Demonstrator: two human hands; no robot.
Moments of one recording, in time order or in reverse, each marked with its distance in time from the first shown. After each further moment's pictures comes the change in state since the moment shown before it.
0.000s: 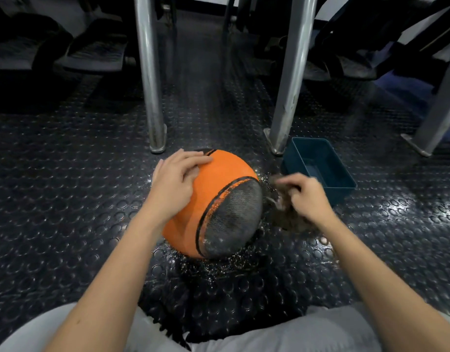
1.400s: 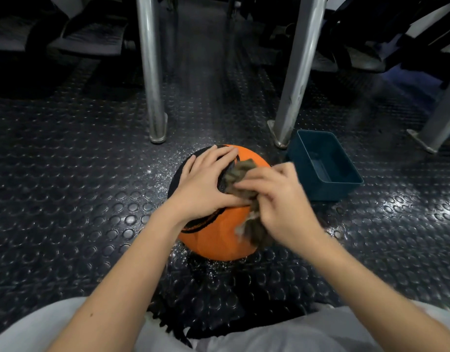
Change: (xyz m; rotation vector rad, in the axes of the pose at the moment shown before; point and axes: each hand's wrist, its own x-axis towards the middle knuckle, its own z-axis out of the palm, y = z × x) left_hand -0.007 0.017 0.022 0.101 -0.384 0.019; right_hand -0.051 -0.088 0.015 -0.100 0.110 -0.483
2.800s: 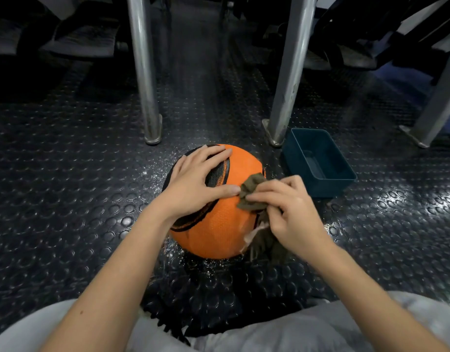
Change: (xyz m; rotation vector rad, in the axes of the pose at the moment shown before) left_hand 0.001 -0.006 -0.007 -0.012 -0.019 -0.004; right_hand -0.028 0.017 -0.008 -0.001 -0.028 0.010
